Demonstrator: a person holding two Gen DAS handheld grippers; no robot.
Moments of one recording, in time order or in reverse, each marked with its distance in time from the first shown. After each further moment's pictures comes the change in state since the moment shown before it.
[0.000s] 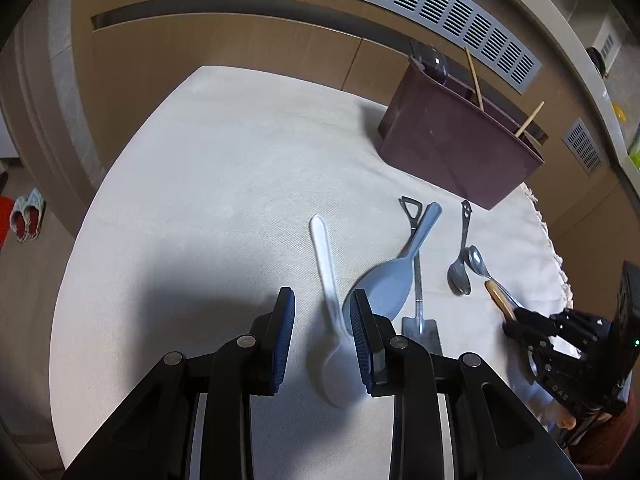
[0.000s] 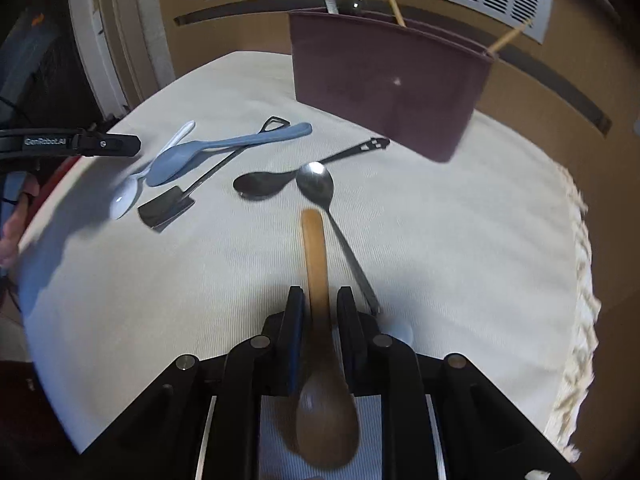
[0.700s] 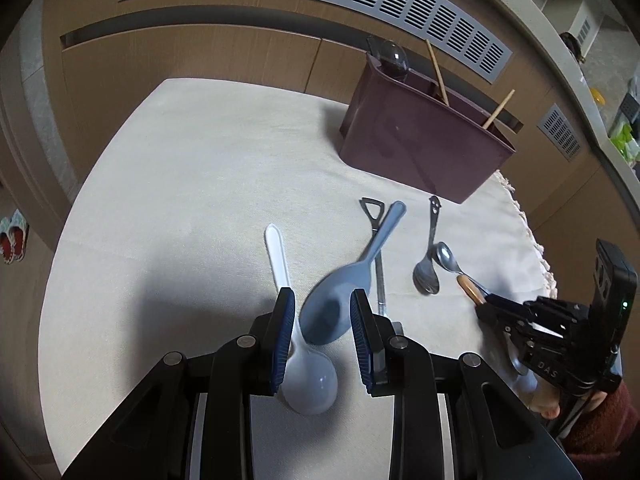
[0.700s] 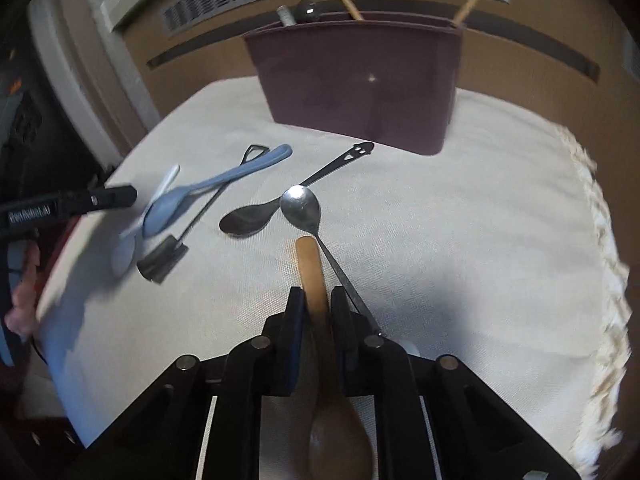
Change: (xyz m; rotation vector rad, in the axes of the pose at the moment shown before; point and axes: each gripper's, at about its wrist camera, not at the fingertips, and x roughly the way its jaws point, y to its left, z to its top) left arm 0.000 -0.021 0.004 0.065 0.001 -0.069; right arm 0.007 -0.020 0.006 0.168 -0.032 0.084
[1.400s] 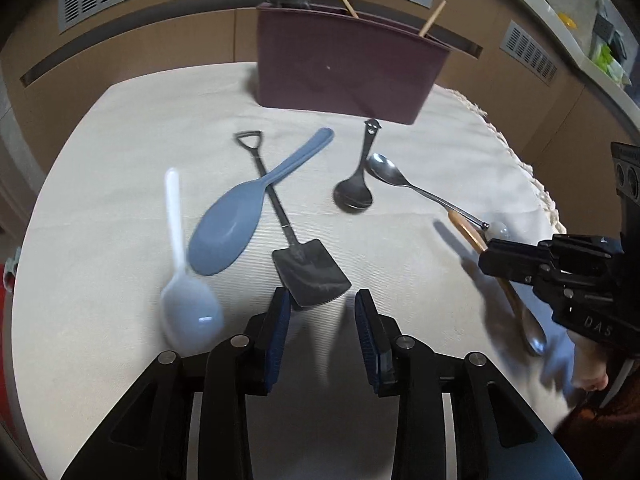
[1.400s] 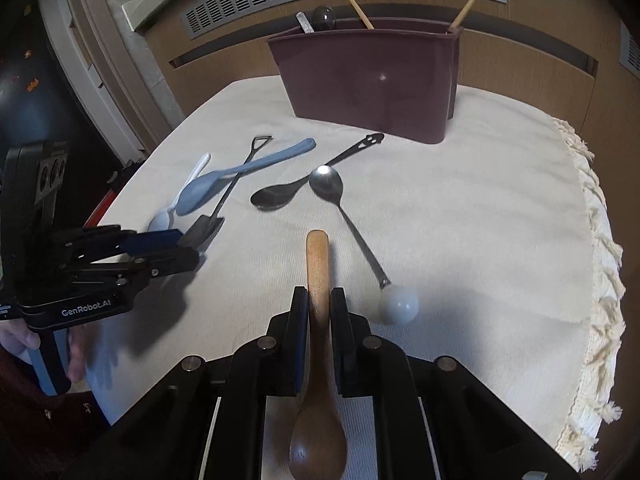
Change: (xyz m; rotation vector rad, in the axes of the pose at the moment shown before) left arm 0.024 -0.079 -0.050 0.180 0.063 0.057; right arm -0.027 -0.003 -0.023 0.017 -0.009 0.089
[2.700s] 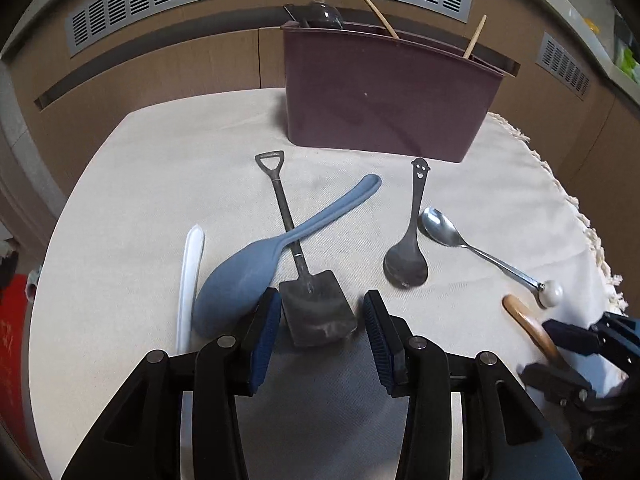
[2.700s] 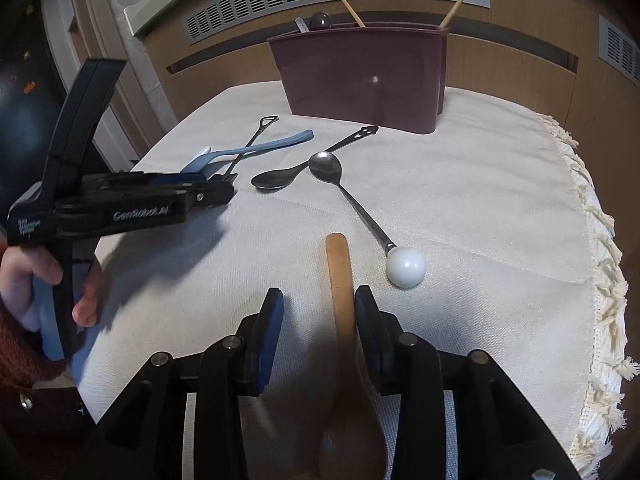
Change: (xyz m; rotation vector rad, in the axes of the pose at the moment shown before) left arm 0.030 0.011 0.036 -0.005 -0.078 0.139; right arm 0.000 0.011 -0.031 0.002 -0.077 -0.060
